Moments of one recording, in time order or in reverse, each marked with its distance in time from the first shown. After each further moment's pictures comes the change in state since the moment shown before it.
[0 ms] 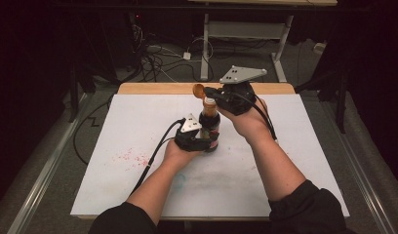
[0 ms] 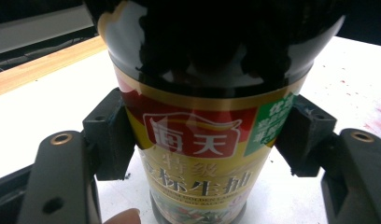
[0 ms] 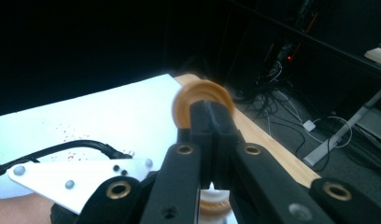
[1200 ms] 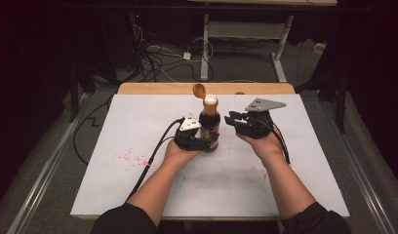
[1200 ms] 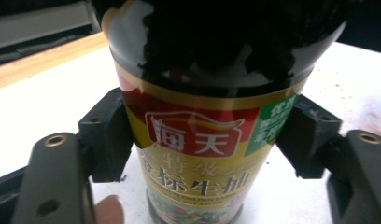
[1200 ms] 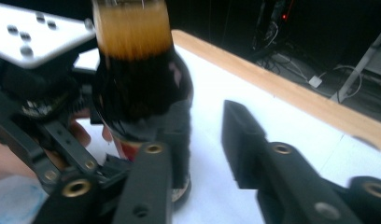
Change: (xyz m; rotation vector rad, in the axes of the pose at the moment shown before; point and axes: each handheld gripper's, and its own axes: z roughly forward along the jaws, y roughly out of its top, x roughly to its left) left arm 0.002 0.002 0.000 0.015 -0.007 -0.044; right arm -0.024 -0.116 -0.002 0.058 -0.019 0.168
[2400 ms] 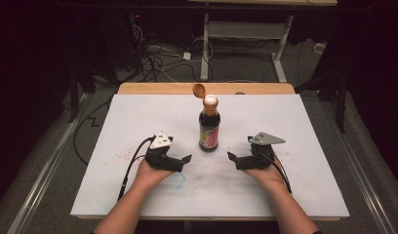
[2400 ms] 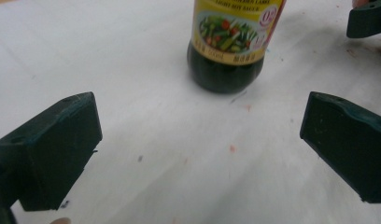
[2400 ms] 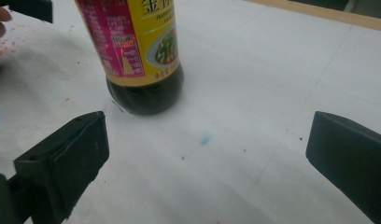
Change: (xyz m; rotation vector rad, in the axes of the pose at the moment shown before) left arm 0.038 -0.021 -0.098 0.049 0.136 -0.018; right arm 0.013 -0.105 0.004 0.058 -0.083 0.104
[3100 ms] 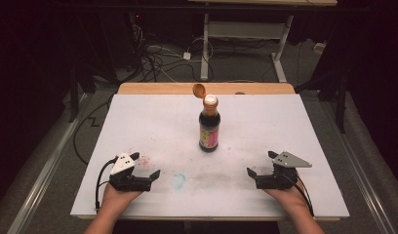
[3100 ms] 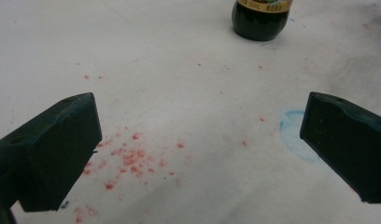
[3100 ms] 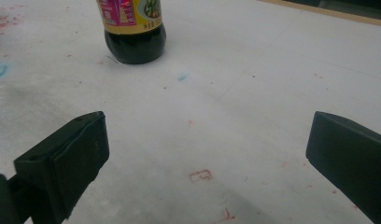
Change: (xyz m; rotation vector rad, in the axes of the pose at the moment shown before) left arm 0.027 -0.014 -0.089 -0.099 0.105 -0.018; right arm -0.004 -0.046 -0.061 -0.034 -0.070 -0.004
